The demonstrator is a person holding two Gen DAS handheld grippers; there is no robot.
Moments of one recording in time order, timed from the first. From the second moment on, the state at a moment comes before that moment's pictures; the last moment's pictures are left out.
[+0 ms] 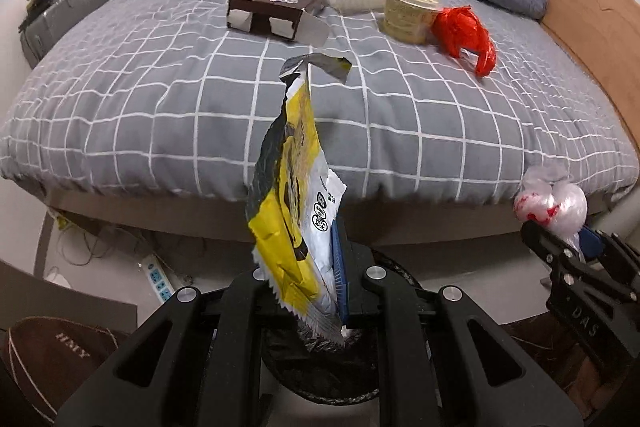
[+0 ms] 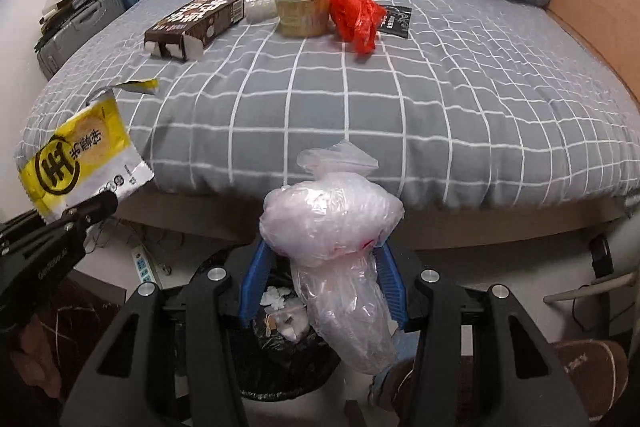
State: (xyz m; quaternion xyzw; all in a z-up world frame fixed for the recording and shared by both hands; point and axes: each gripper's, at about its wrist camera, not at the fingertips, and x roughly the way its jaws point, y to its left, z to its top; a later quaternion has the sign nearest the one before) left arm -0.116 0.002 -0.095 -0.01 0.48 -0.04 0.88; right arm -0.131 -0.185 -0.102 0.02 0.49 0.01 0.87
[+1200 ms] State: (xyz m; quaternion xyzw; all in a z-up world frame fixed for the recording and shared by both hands) left arm -0.140 -0.030 -0.229 0.00 0.60 -0.07 0.79; right arm -0.159 -0.188 -0.212 0.00 0.59 0.03 0.80
